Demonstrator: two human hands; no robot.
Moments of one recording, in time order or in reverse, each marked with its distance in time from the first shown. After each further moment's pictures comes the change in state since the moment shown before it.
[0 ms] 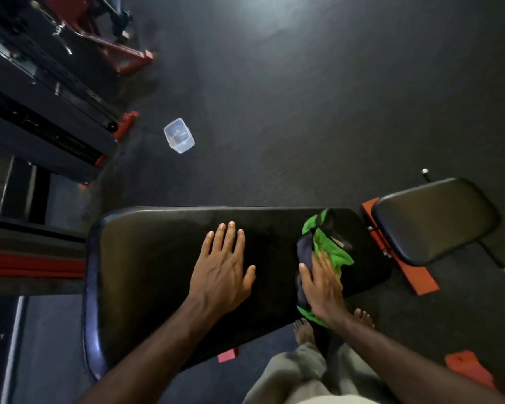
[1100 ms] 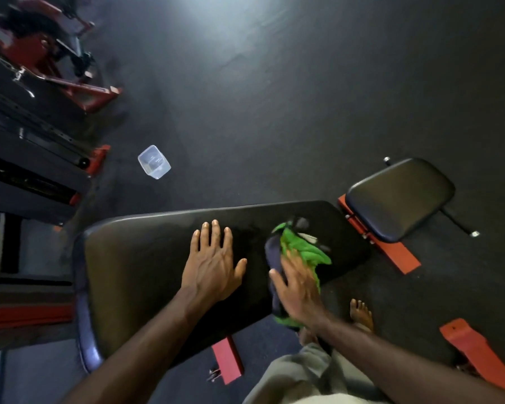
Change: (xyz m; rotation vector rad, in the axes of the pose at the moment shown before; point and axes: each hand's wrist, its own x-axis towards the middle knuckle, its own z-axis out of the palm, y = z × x) left_hand 0.002 0.005 0.009 0.082 0.016 0.022; right_hand -0.054 -0.022 0.017 -0.001 0.192 -0.201
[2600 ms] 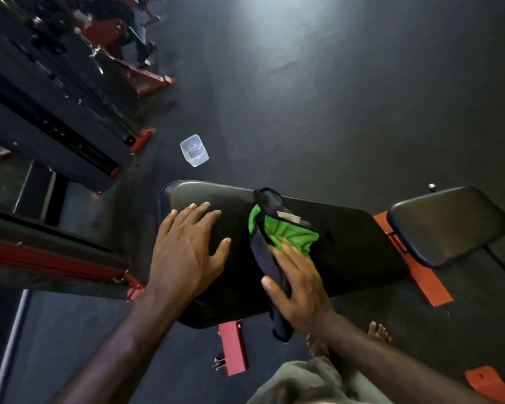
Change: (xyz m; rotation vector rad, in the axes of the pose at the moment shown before) left_hand -0.115 -0.111 -0.017 -0.245 0.512 -0.205; right_hand -0.030 -0.116 -0.009 0.088 -0.019 -0.494
